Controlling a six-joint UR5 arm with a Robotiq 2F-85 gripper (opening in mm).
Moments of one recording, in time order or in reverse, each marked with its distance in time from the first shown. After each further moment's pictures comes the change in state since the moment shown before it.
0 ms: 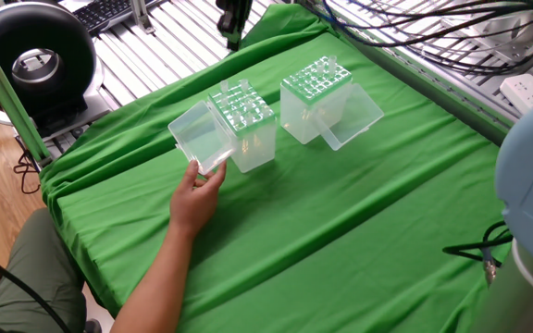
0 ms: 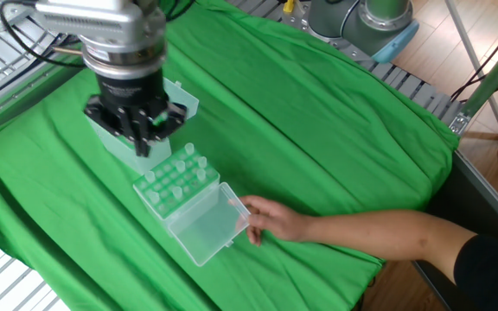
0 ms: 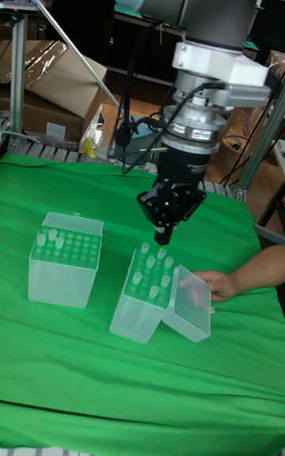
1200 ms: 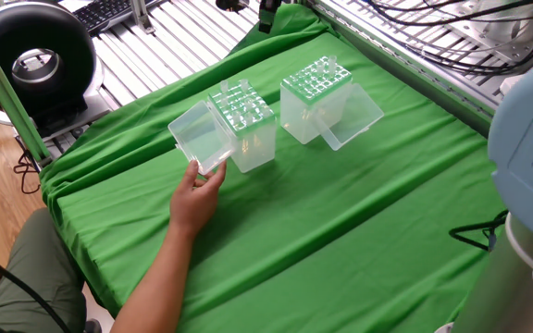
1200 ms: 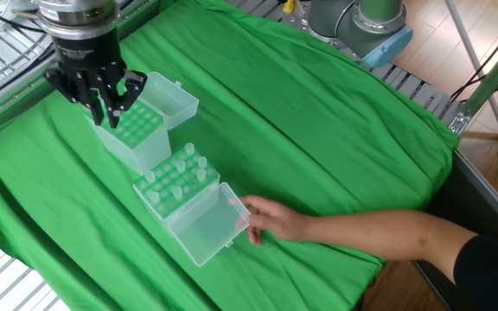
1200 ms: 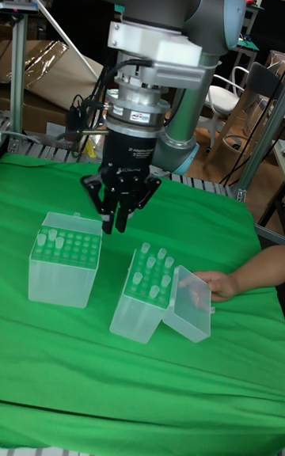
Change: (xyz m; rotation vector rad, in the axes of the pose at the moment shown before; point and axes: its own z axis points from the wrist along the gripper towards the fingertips) arm 0.043 -0.057 -0.006 0.005 0.002 0.112
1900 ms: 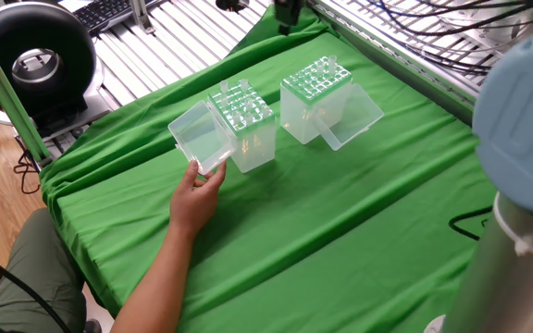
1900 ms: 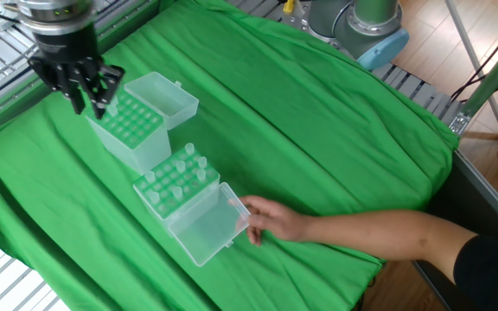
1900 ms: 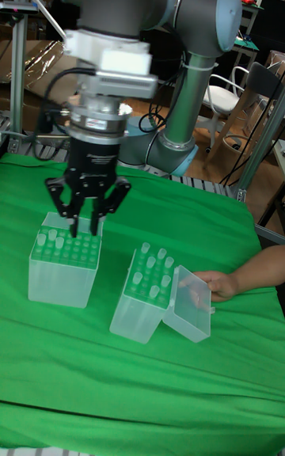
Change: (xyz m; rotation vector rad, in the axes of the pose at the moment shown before) arm 0.032 -0.052 0.024 -0.029 0.000 0.050
